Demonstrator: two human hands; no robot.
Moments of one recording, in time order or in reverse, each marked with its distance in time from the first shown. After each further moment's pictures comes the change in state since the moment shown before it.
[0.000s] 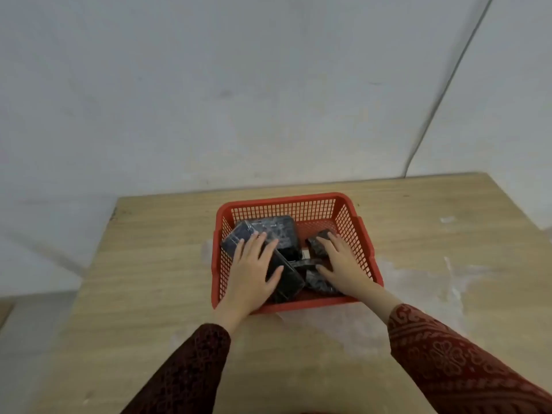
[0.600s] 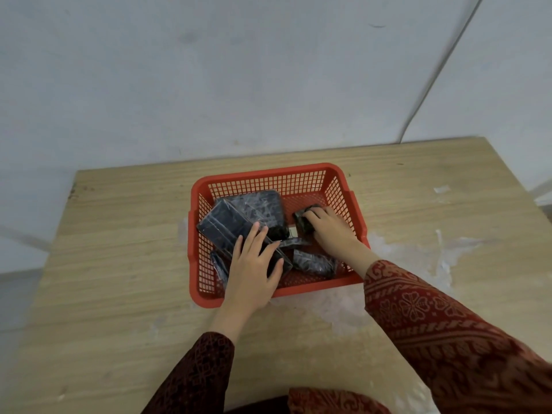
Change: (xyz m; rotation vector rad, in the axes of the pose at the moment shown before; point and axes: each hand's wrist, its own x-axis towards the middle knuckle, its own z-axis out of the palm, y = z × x) left_hand -0.008 0.022 0.035 -0.143 -0.045 -0.042; right_hand 0.043 0.015 -0.005 -0.382 -0.036 -0.101
